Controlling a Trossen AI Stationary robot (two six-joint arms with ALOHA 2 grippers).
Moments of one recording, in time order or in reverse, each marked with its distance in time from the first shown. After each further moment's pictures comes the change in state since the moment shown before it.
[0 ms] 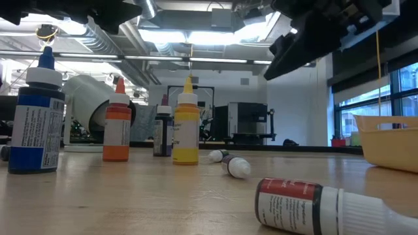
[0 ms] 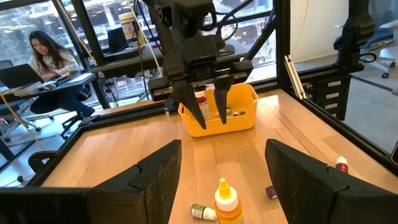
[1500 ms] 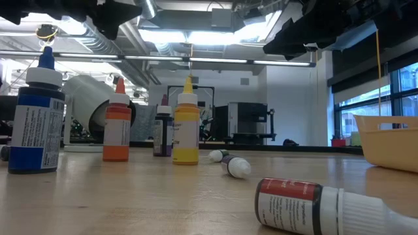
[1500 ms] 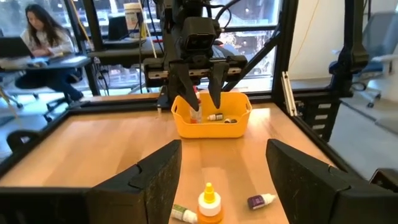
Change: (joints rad) left arm 0.000 0.000 0.000 0.016 0.000 -0.178; right arm -0.013 -0.151 -0.197 0.347 -0.052 -0.068
